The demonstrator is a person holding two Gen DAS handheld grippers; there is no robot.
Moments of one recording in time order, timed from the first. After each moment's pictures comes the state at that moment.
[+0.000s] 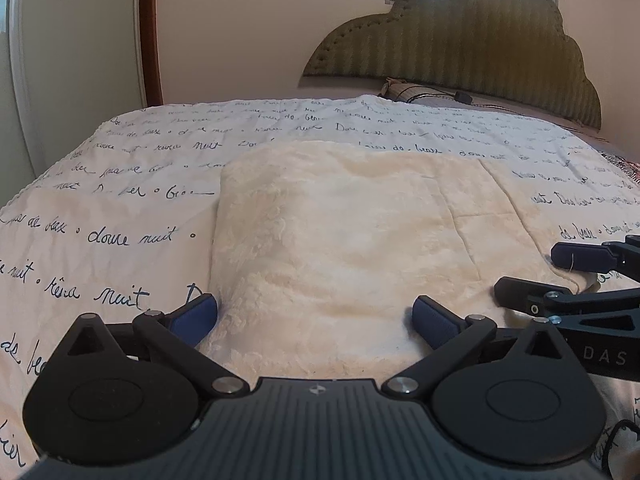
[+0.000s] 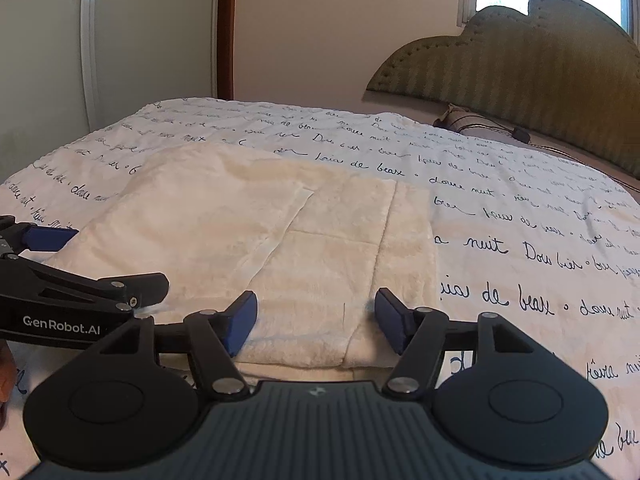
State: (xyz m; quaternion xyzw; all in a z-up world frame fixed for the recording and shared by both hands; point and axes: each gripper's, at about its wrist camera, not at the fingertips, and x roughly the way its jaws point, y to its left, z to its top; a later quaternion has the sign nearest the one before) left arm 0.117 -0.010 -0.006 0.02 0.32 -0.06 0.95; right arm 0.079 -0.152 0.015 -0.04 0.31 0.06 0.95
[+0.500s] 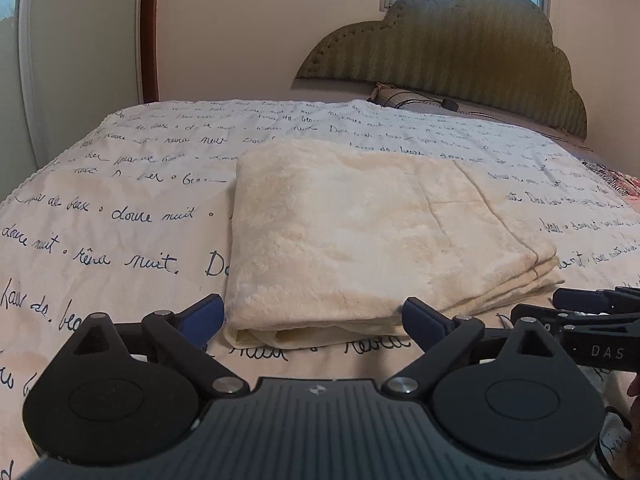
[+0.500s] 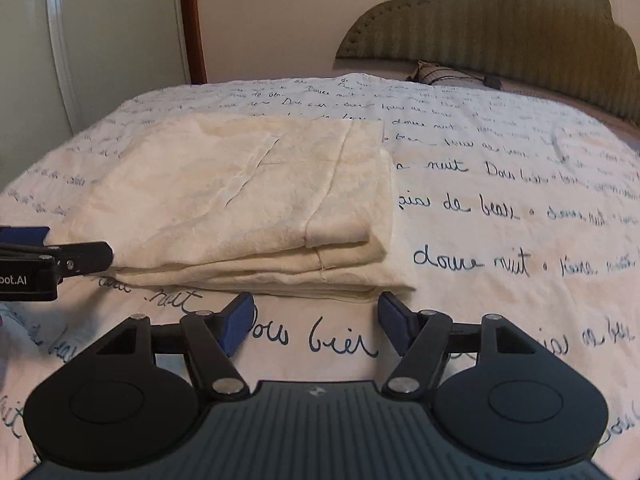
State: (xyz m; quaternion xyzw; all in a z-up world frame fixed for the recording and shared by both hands) left arm 0.068 0.006 0.009 0.01 0.31 -0.08 0.95; right arm 0.032 -0.180 0.004 0.04 0.34 0.03 0.94
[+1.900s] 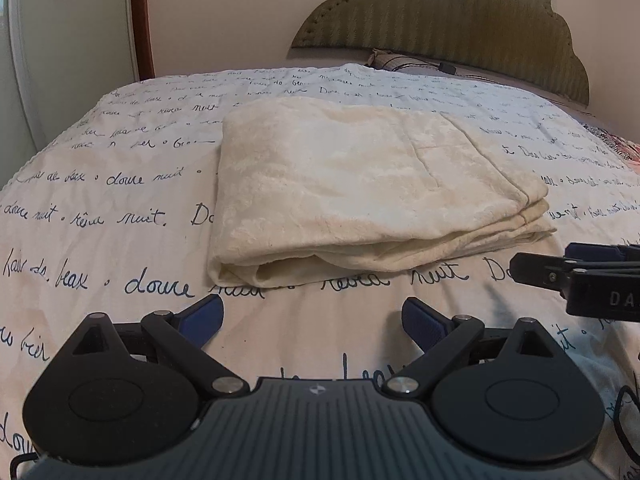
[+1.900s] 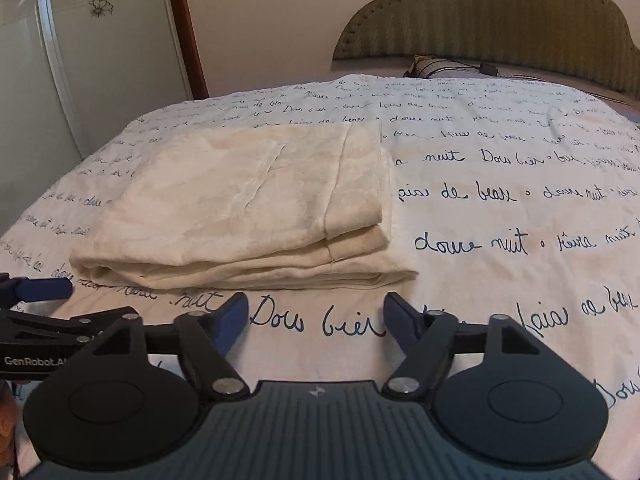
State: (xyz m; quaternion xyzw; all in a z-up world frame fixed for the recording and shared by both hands) left arm 0.051 -0.008 -0.006 0.02 0.36 -0.07 0.93; right arm 0.015 -0.180 0.012 0.07 0.34 0.03 0.94
